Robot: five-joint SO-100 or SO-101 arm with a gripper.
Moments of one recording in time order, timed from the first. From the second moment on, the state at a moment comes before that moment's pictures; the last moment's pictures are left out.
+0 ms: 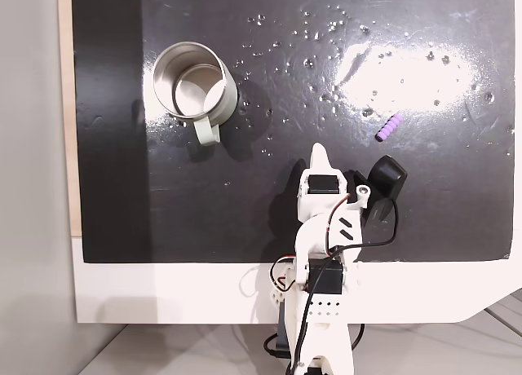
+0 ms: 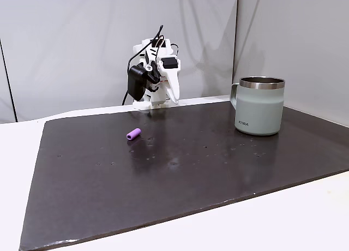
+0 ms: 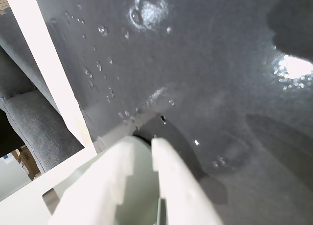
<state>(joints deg) 4.1 181.7 172.7 42.5 -0.1</state>
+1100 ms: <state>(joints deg) 9.1 160.9 133.2 62.3 -20.4</state>
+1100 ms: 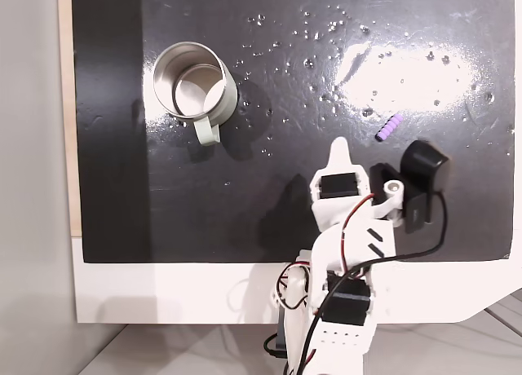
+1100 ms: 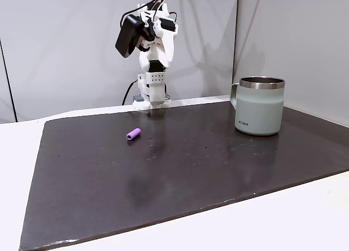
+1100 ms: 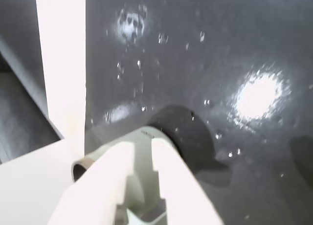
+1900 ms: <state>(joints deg) 22.9 107.2 99.7 72.3 -57.3</state>
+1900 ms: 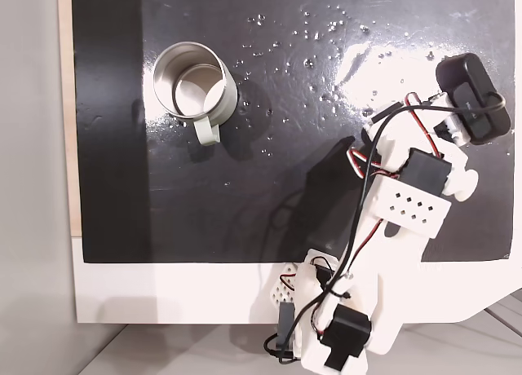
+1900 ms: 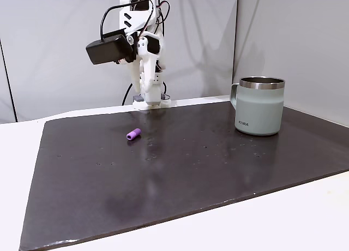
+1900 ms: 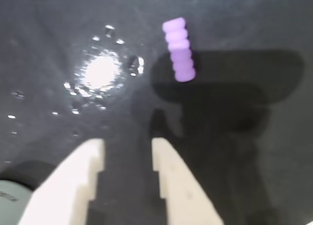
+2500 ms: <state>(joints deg) 30.1 85.0 88.6 76.1 -67.9</state>
